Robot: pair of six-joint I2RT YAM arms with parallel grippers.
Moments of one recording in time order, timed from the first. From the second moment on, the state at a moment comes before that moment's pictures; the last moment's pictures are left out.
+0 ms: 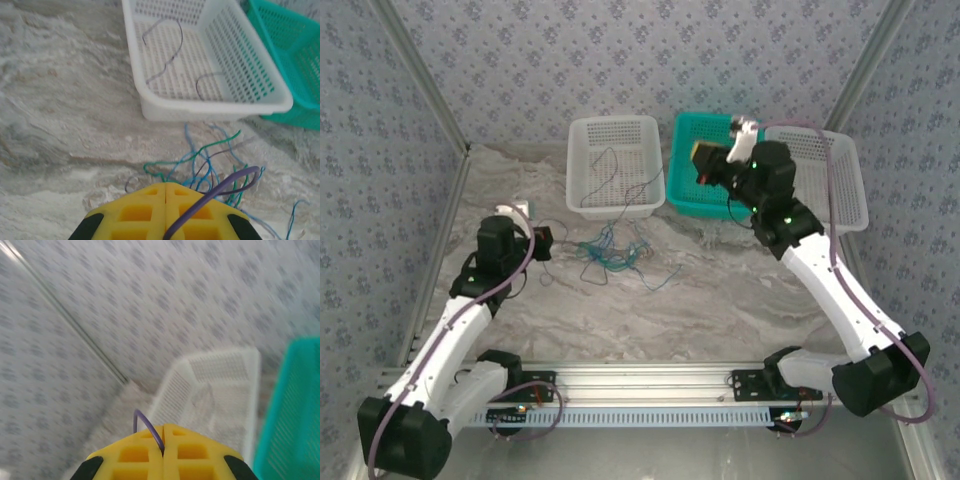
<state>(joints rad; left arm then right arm) -0.27 0.89 0.65 -0.28 0.09 -0.34 0.43 1.23 1.30 -0.13 -0.17 0.48</state>
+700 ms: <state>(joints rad) 0.27 0.70 0.42 -0.39 -0.09 -0.56 0.04 1.14 1.54 -0.19 0.05 0.80</state>
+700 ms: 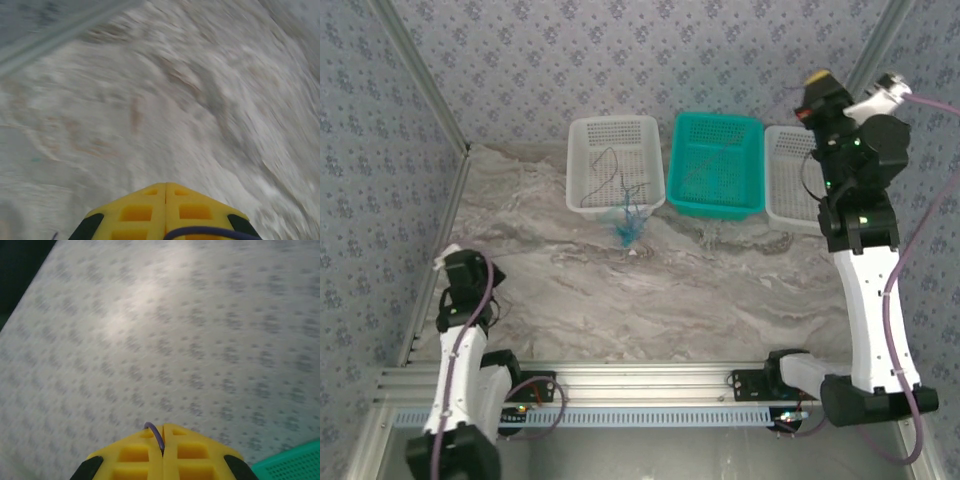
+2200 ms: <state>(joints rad) 0.55 1.14 0.72 -0.37 0.32 -0.57 -0.36 0.90 0.97 -0.39 -0.14 1.07</state>
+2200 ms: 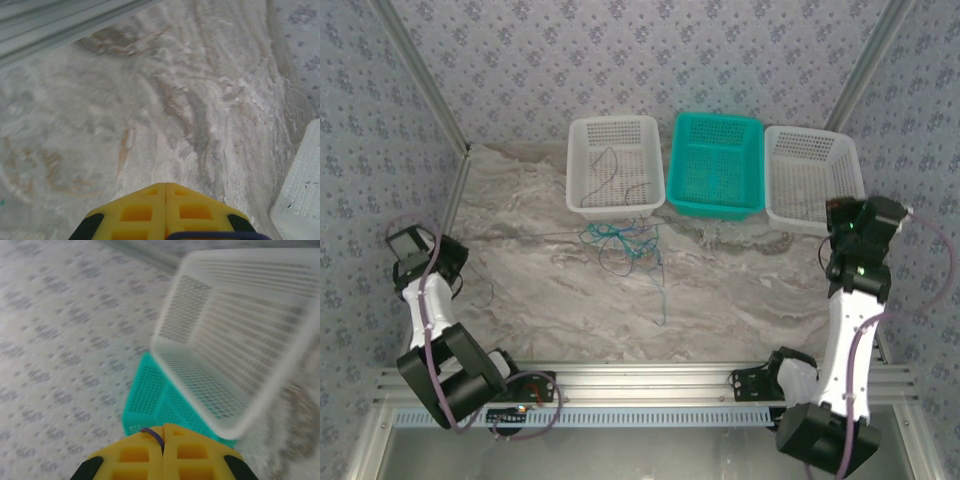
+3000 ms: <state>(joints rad) -0.22 0.88 0.75 -0.47 -0.13 -0.27 0.35 1.24 1.33 -0.37 -0.26 0.48</state>
